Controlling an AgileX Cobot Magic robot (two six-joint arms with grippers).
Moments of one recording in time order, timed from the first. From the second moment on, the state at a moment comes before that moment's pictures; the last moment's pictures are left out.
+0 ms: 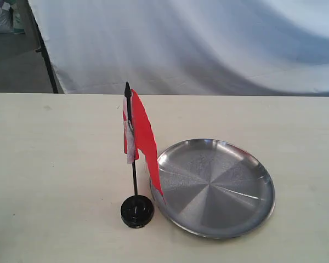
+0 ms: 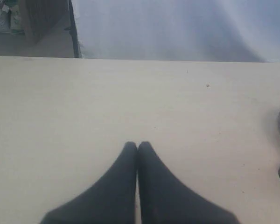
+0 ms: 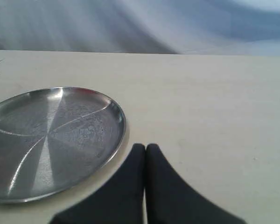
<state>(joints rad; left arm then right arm) 0.07 0.00 0.00 -0.02 0.33 -0.03 0.15 0.01 0.00 0.06 0.35 -0.06</state>
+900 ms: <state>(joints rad) 0.07 0.00 0.00 -0.02 0.33 -0.03 0.15 0.01 0.00 0.07 -0.18 0.75</state>
